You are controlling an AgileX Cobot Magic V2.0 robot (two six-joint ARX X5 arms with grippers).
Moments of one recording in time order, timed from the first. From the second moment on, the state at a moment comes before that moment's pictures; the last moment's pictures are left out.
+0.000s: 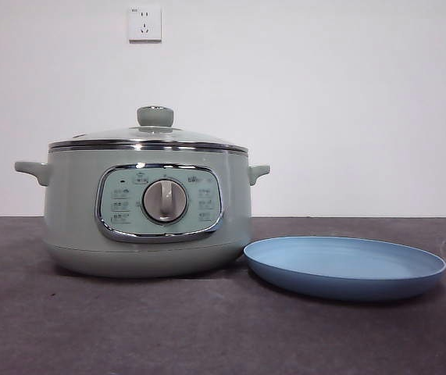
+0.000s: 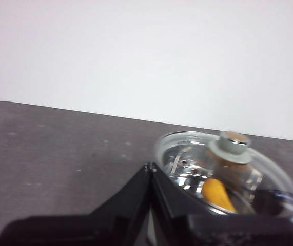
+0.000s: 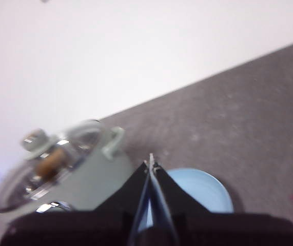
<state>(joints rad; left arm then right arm) 0.08 0.09 0.41 -0.32 0.23 -0.23 0.05 0.09 0.22 -0.14 -0.28 0.44</state>
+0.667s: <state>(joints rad) 0.08 0.59 0.90 -0.65 0.58 -0.11 0.10 0.87 1.03 -0.66 -0.60 0.00</state>
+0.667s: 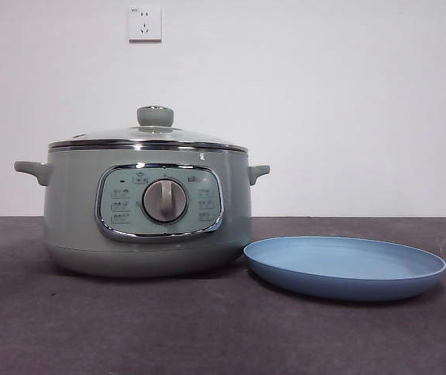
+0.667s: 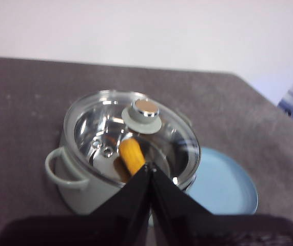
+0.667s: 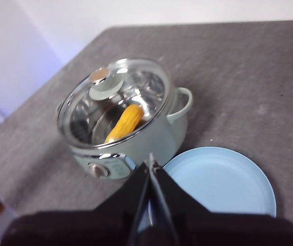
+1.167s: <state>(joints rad) 0.08 0.74 1.03 -0.79 0.70 -0.01 0.28 1.03 1.18 -0.83 -0.60 -0.15</state>
